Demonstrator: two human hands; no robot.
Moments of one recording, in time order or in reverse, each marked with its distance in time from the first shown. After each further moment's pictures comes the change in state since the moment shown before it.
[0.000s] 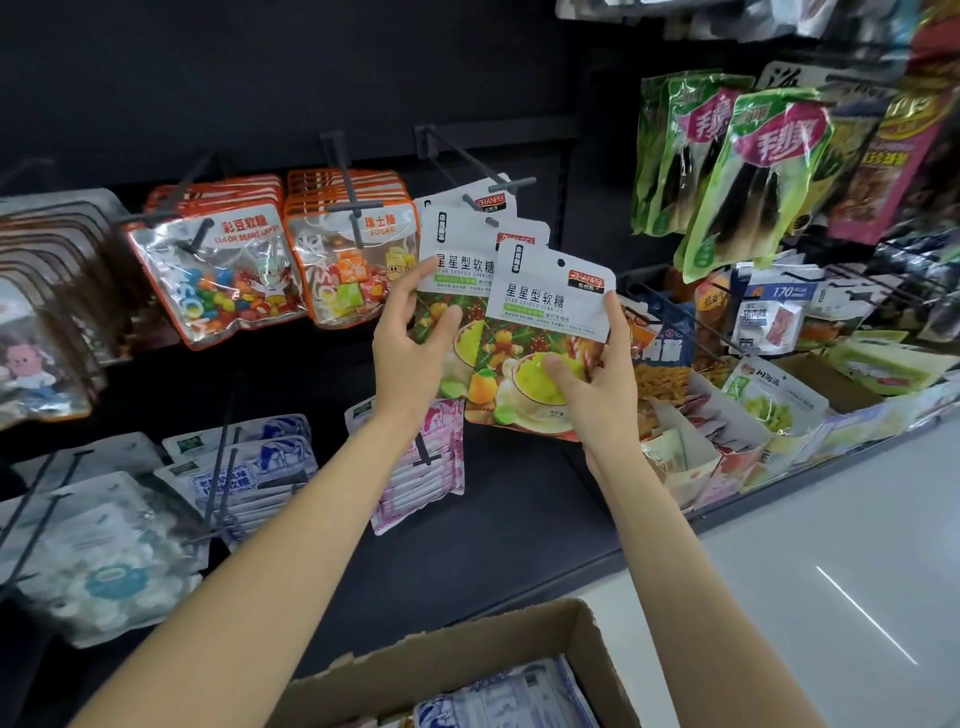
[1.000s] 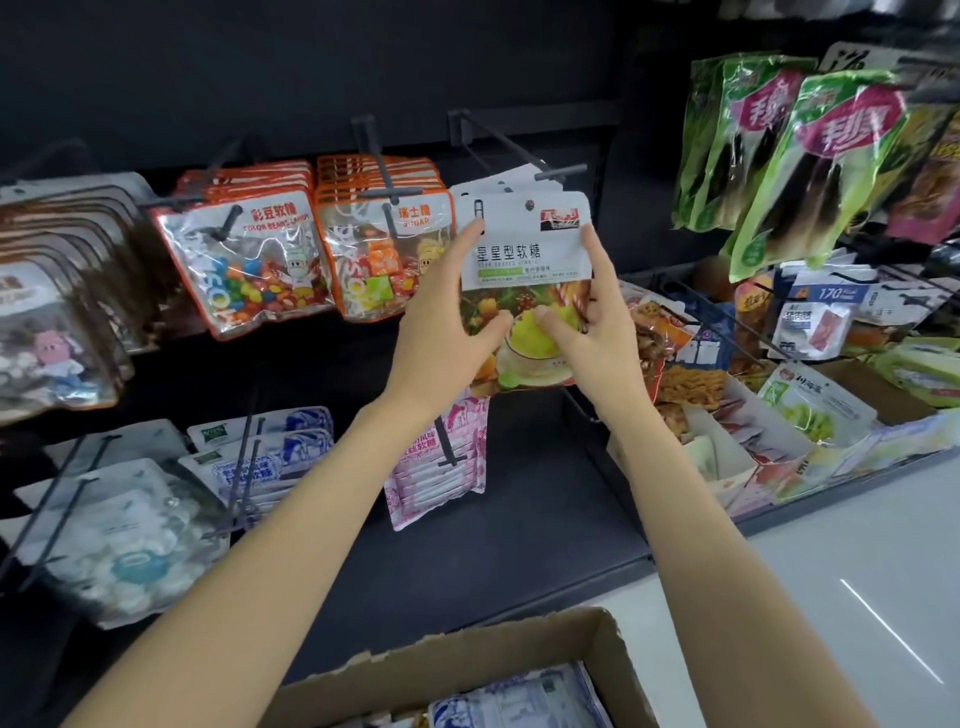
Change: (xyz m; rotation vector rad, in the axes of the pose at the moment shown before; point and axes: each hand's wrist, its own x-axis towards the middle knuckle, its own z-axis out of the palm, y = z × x) left_hand 0.011 0.021 -0.013 0.404 -0.242 0.148; right_hand 0.038 -0.015 0.033 -0.084 -0.200 -0.219
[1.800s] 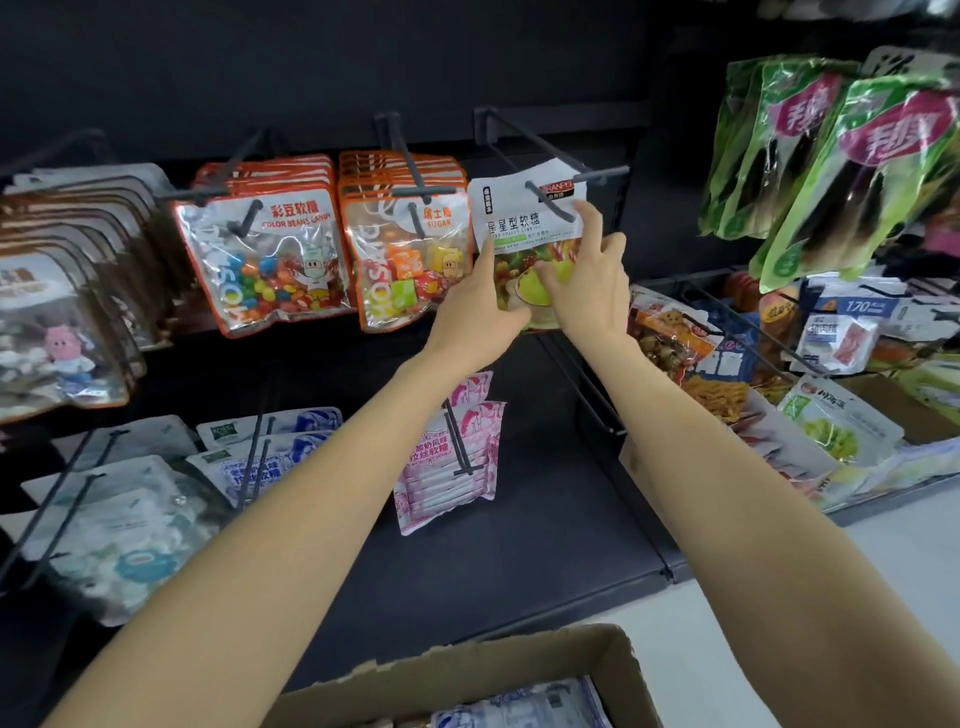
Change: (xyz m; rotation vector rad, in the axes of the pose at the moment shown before) left_hand 0.046 -0.025 0.016 0.201 -0.173 -0.236; right_hand 0.084 0.025 0.037 -0.749 0.140 -0.024
